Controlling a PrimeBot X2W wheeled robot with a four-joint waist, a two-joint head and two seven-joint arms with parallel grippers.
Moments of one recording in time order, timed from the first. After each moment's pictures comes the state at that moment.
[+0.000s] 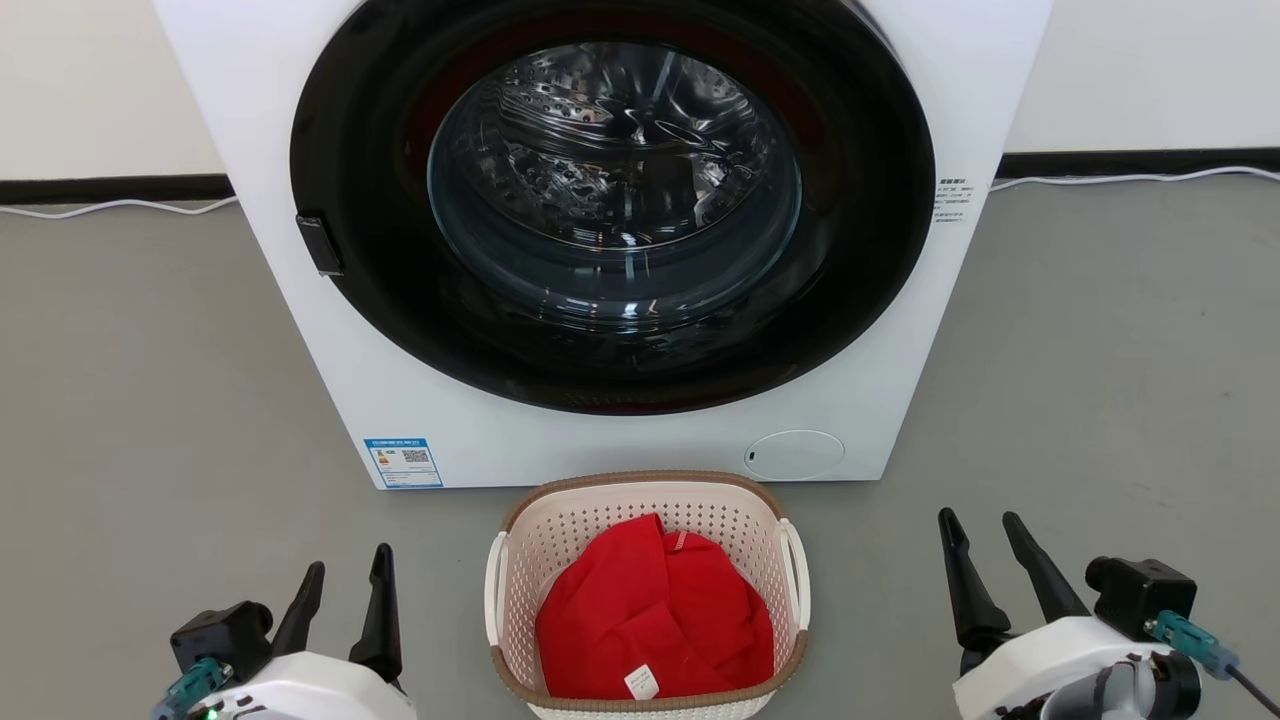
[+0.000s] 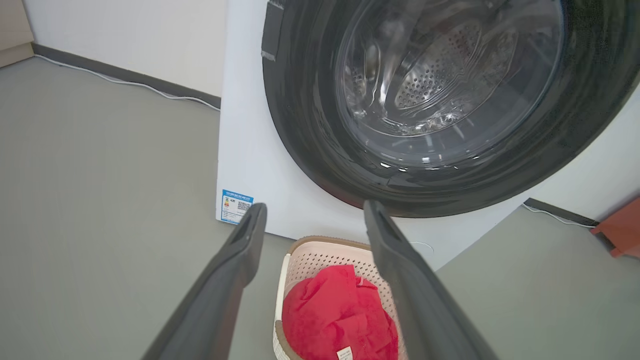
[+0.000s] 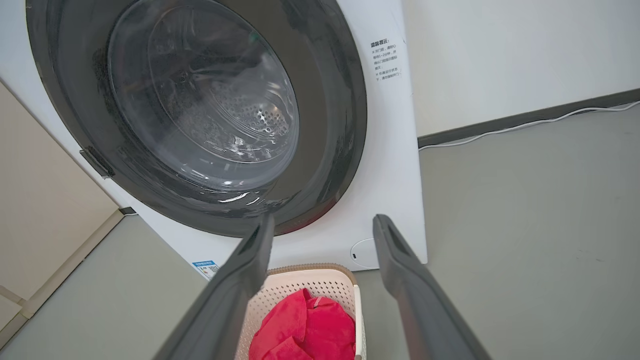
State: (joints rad) left arm -0.03 0.09 -0.02 0.33 -0.43 -0.02 -0.16; right arm -0.09 -0.09 0.03 0.39 0.37 0.12 -0.15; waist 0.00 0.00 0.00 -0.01
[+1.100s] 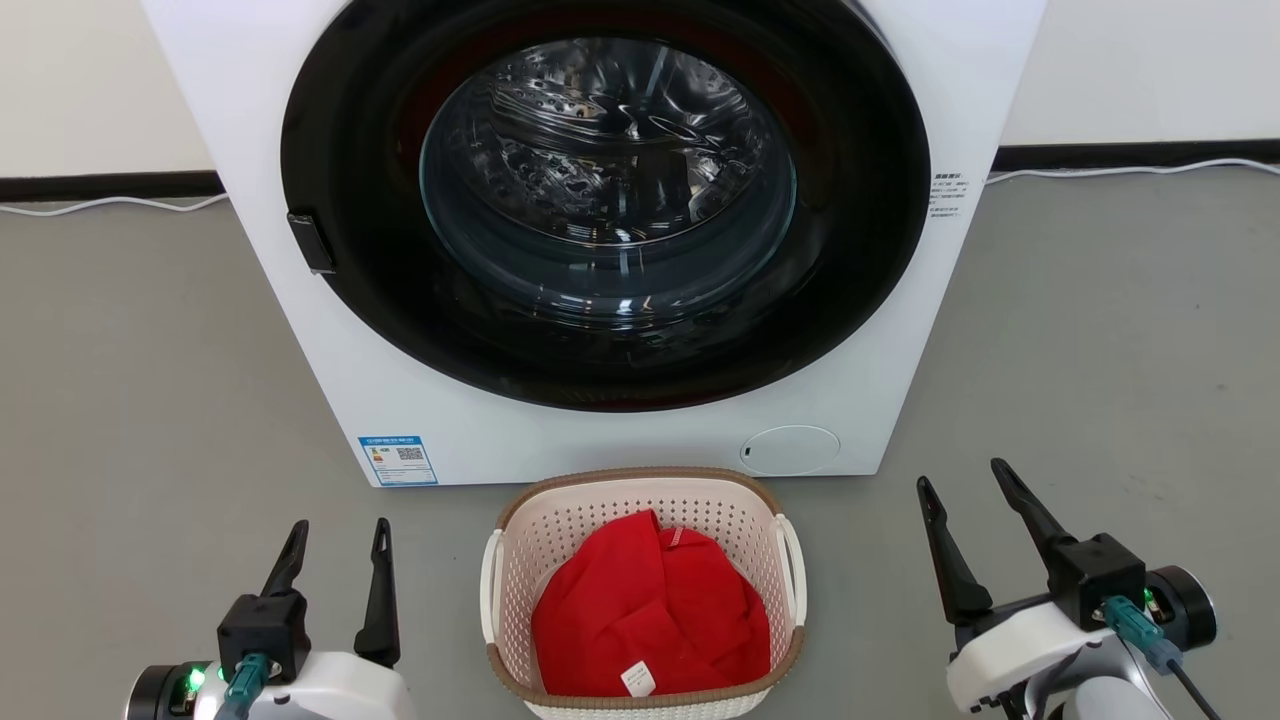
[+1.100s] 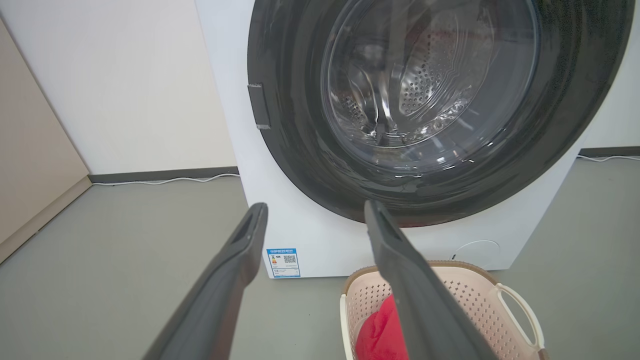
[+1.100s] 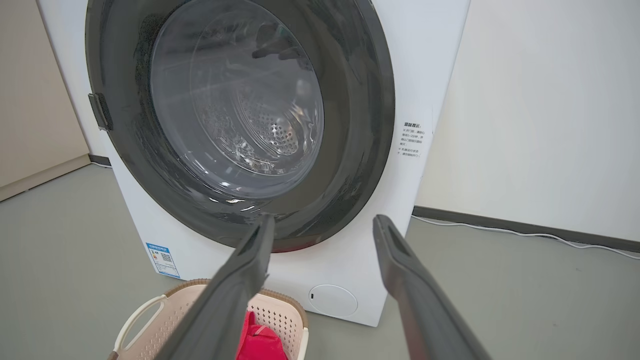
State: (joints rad) left arm -0.03 0.08 0.01 0.28 -0.06 0.01 -0.25; right arm -0.12 -0.09 0.02 0.37 -0.01 0.12 -0.24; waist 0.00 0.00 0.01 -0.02
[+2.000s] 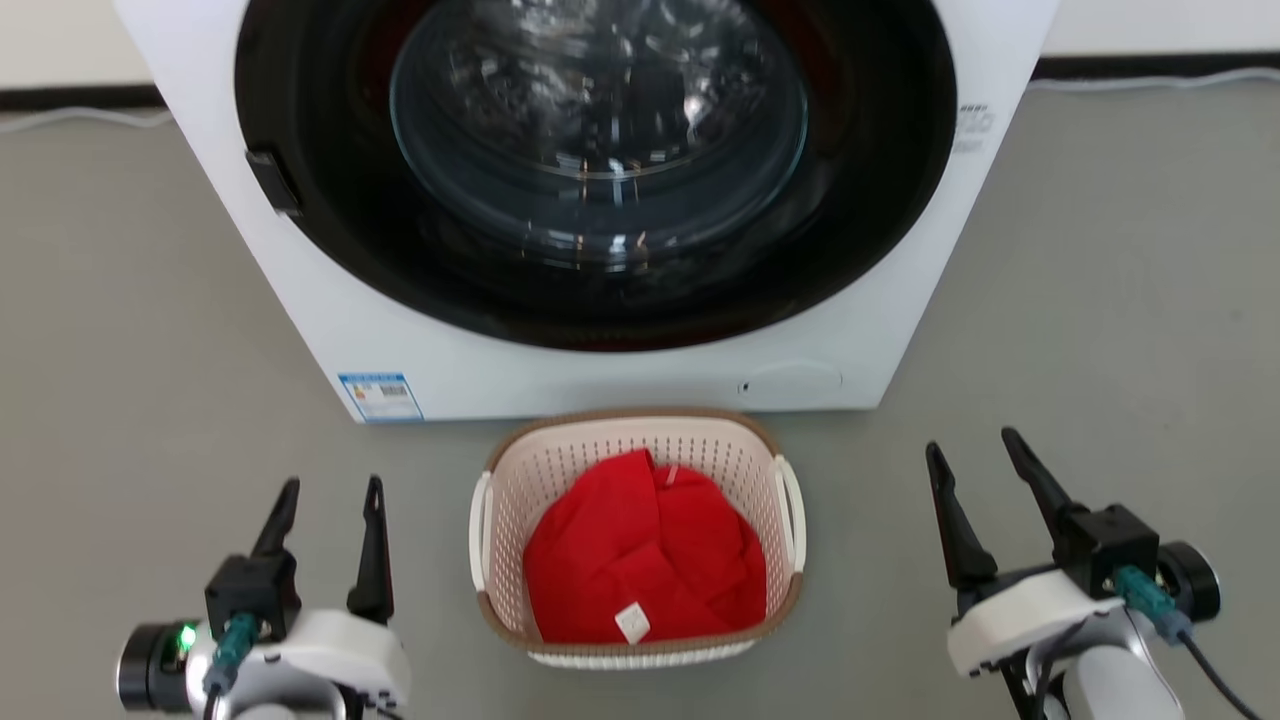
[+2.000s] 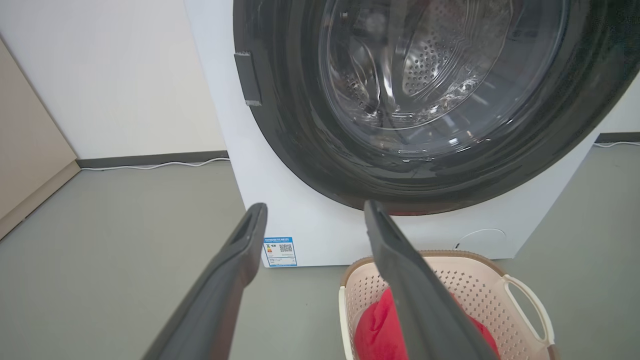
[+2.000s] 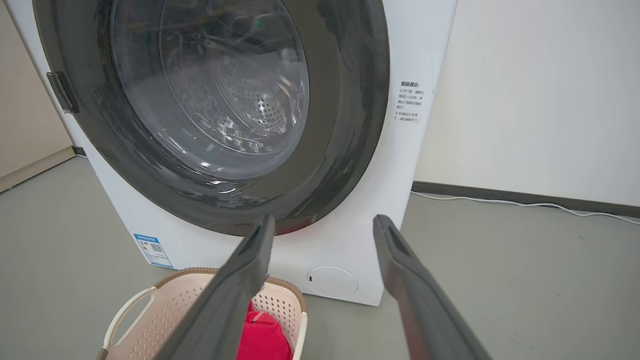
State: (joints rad) left arm -0.09 0.07 0.03 0.28 -0.03 0.00 -0.25; right arm -0.17 -0.07 -0.02 0.38 -0.02 0.12 -0.25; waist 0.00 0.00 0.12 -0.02
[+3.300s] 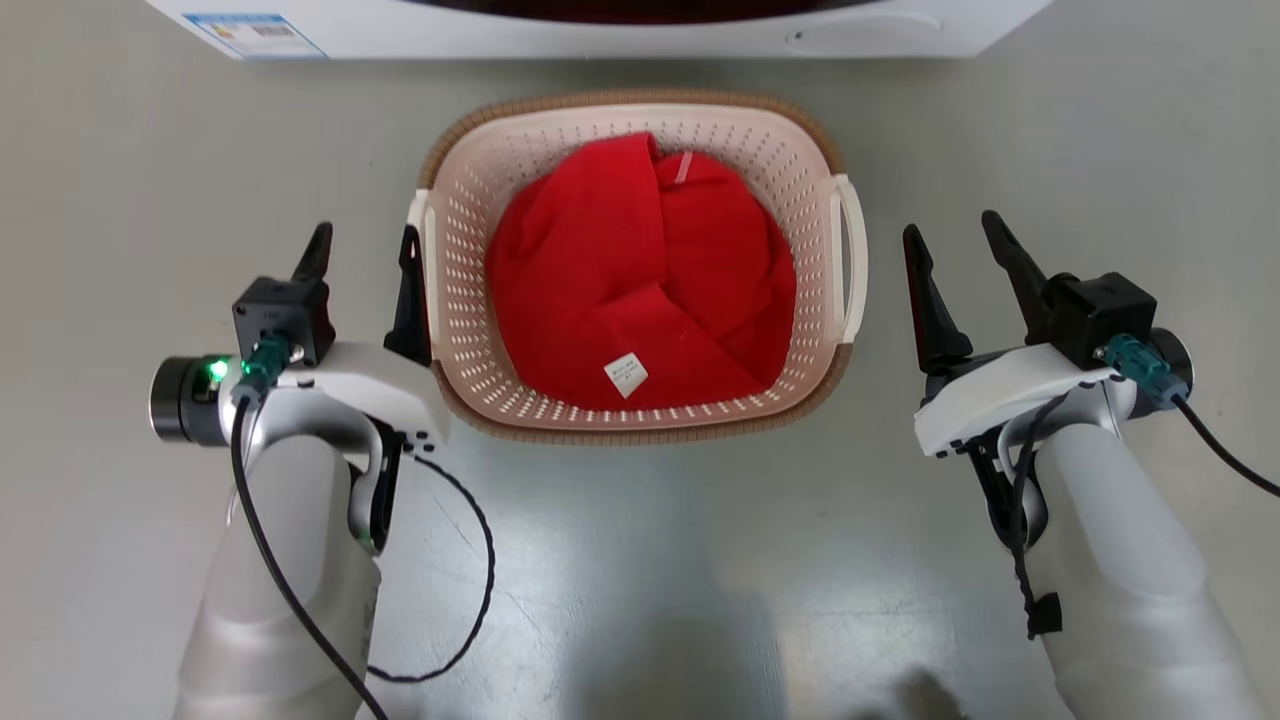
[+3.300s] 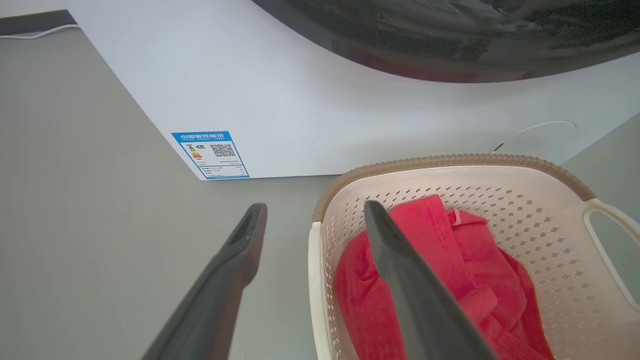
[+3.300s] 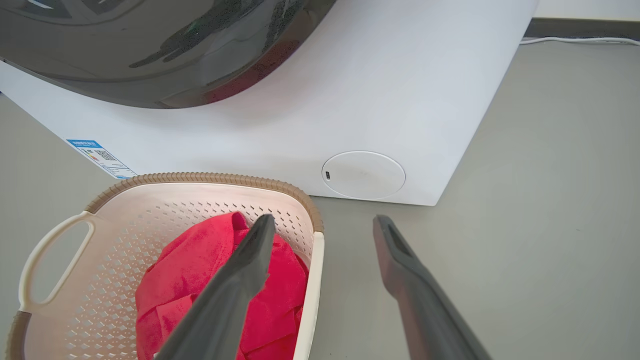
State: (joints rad) left arm -0.60 0.04 -0.01 0.62 -0.03 0.00 -0.26; right arm -0.60 -0.06 0.02 0.64 0.06 0.12 -0.25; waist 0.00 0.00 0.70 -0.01
